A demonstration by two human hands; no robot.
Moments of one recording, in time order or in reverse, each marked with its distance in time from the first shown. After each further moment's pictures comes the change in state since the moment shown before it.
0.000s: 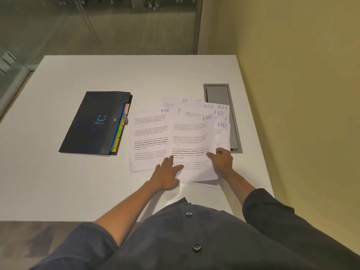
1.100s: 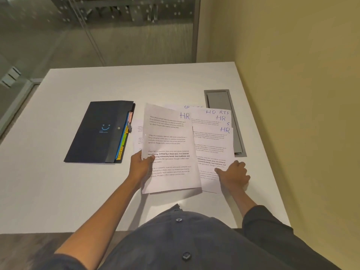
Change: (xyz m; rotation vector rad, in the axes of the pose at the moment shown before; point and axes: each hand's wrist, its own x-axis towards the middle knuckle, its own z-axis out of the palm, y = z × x) left_hand -0.057 -0.034 -0.071 -1.476 0.571 -0.332; right_hand -0.009 0.033 -0.002 -0.801 0.221 0.004
